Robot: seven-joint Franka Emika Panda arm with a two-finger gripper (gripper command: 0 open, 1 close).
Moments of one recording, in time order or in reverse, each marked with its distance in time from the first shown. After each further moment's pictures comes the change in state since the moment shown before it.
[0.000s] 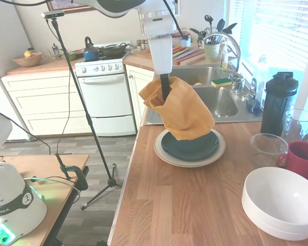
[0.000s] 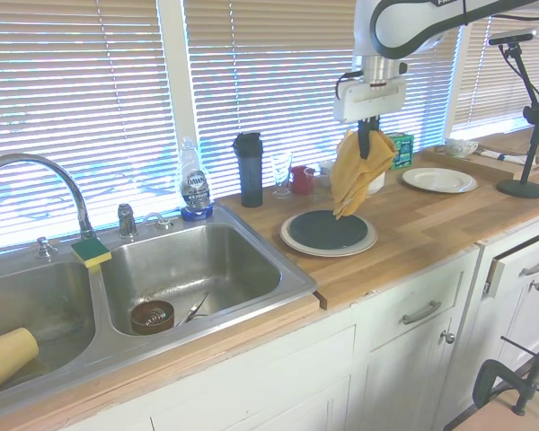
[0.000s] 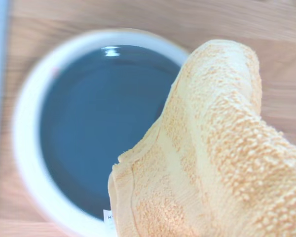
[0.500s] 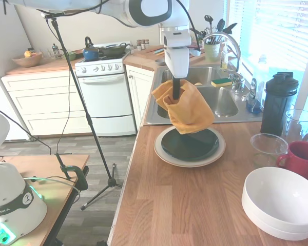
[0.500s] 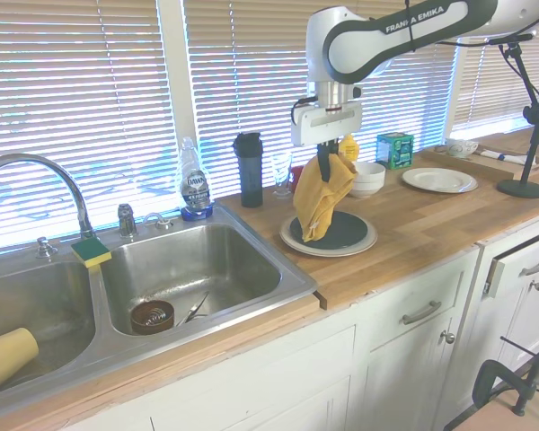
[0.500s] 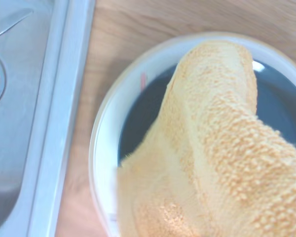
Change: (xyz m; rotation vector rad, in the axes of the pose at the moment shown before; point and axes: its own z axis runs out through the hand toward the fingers) arm -0.006 -0.078 0.056 -0.024 -0.053 -0.045
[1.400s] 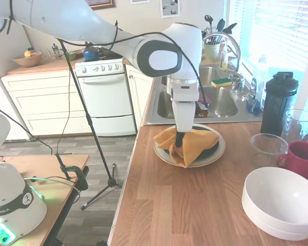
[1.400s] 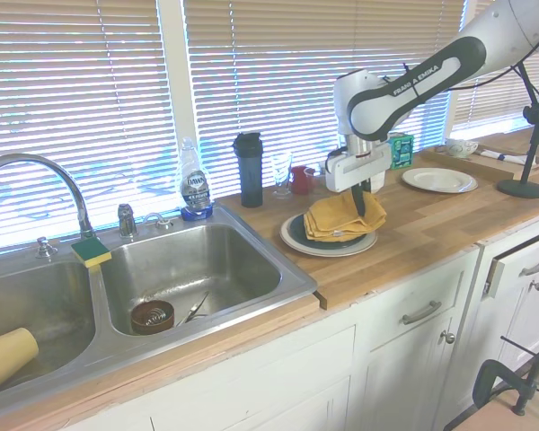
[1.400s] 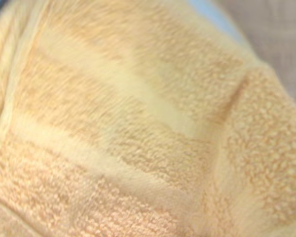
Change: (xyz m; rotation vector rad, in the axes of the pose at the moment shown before) arm 0.043 0.080 0.111 -0.124 0.008 0.068
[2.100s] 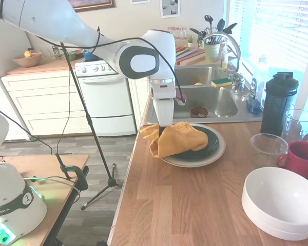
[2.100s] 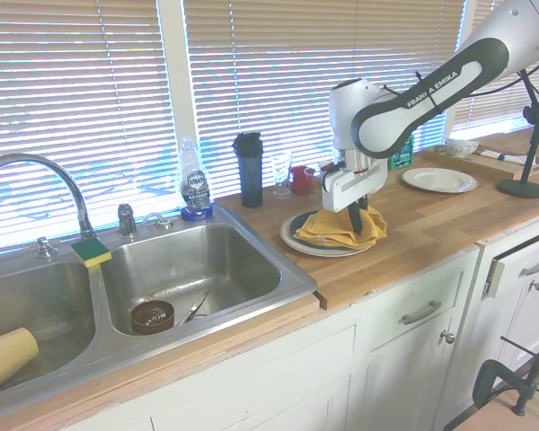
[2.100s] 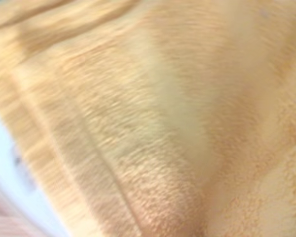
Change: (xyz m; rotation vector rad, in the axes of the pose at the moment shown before) arm -0.086 -0.020 0.002 0.028 0.032 -0.110
